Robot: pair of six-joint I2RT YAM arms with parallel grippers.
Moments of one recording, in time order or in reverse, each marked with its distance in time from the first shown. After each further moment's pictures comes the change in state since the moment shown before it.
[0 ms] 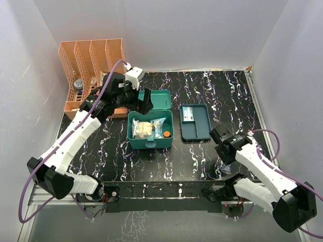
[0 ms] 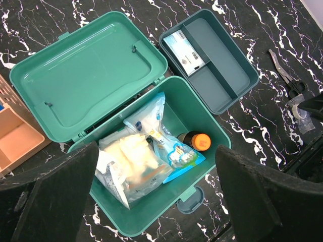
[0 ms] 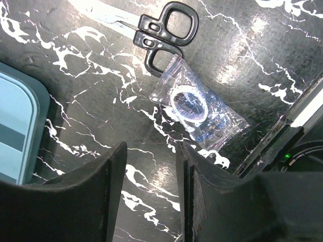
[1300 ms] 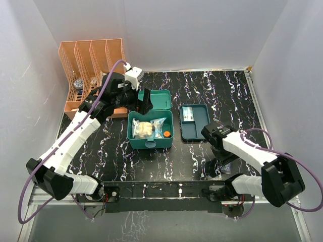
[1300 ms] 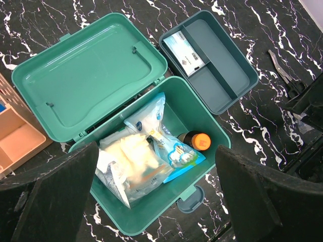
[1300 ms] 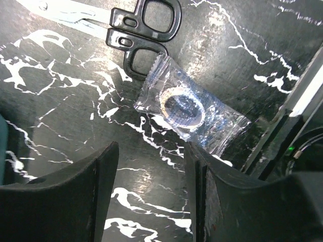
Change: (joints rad) left arm 0.000 -0.008 -0.002 -0.001 0.000 0.004; right arm 0.022 0.244 0.021 0.002 0.002 0.174
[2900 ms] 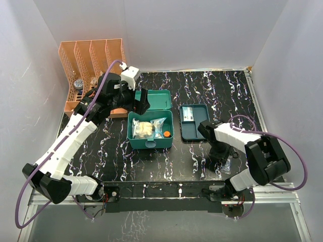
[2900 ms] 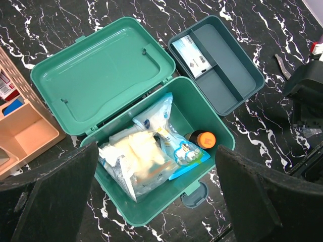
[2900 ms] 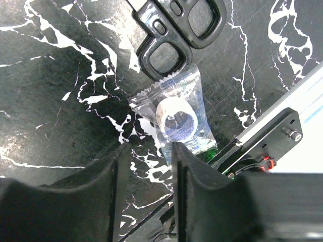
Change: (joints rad) left arm 0.000 -0.043 0.009 -0.034 -0.042 0.006; right arm -0.038 0.238 0.074 0.034 -0.058 -0.605
